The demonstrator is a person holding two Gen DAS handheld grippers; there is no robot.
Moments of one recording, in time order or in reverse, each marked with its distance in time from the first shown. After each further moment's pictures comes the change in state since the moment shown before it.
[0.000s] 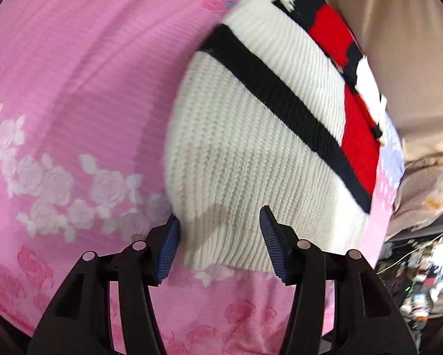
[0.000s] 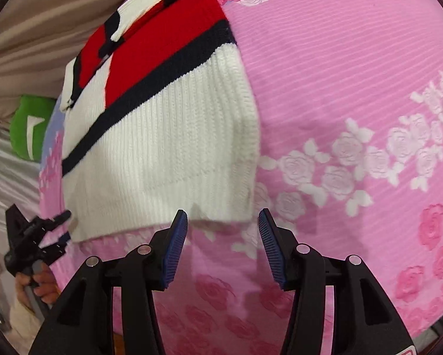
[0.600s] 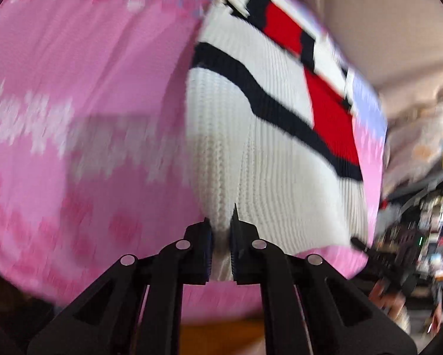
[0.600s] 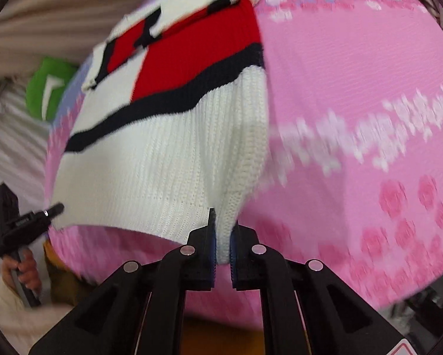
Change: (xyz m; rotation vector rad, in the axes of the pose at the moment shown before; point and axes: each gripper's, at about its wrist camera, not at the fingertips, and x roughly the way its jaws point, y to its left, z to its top) left arm -0.084 0.006 -0.074 0.187 0.113 0.006; right arm -0.076 0.006 -0.056 -0.194 0.100 -0.056
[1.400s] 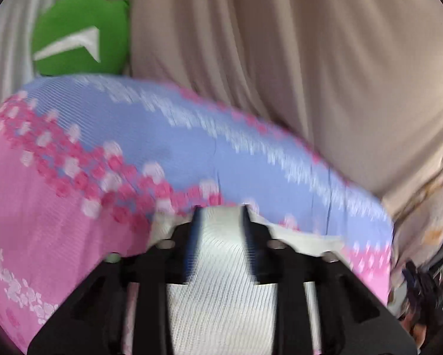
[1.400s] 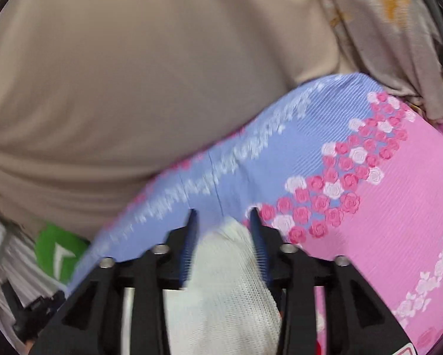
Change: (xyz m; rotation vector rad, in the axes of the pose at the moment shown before) left arm -0.052 -0.087 0.204 -0.004 -0.627 0.055; right arm -0.106 -0.004 0.189 0.265 -0.786 0.069
